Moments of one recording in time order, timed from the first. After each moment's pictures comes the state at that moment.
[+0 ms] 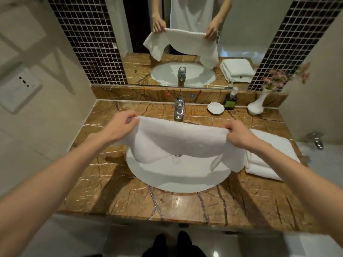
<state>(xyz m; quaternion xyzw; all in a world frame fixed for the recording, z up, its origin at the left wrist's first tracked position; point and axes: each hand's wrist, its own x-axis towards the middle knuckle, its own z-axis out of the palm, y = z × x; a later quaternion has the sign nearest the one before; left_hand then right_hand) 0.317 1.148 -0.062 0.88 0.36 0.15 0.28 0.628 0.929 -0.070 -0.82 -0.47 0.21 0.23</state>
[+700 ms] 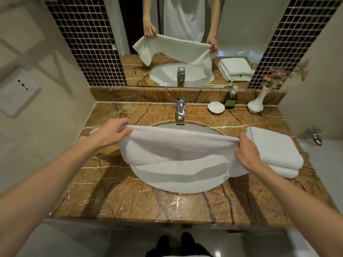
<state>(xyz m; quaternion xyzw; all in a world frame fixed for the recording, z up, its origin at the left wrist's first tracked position) 0.281 1.175 -0.074 0.92 0.33 0.06 0.20 0.629 0.894 -0.158 -0.91 -0.37 0.06 0.20</state>
